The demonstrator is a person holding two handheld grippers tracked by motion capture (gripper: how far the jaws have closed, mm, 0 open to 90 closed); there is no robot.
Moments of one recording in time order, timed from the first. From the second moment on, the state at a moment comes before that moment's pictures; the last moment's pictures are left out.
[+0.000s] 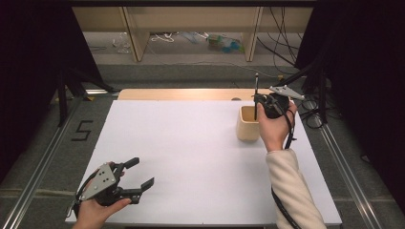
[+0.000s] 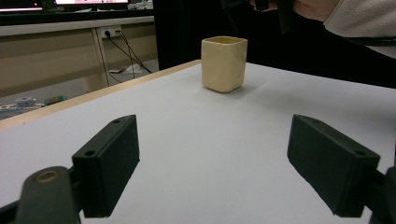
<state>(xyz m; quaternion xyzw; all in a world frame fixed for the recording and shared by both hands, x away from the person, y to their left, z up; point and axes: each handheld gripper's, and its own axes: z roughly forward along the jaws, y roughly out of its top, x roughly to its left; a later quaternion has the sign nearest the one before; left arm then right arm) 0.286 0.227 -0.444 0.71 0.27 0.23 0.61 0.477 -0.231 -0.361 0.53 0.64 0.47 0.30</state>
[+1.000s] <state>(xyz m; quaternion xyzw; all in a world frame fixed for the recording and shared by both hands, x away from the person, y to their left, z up) 0.287 0.227 -0.444 0.71 0.27 0.23 0.61 0.483 -0.224 -0.361 0.52 0.64 0.47 0.30</state>
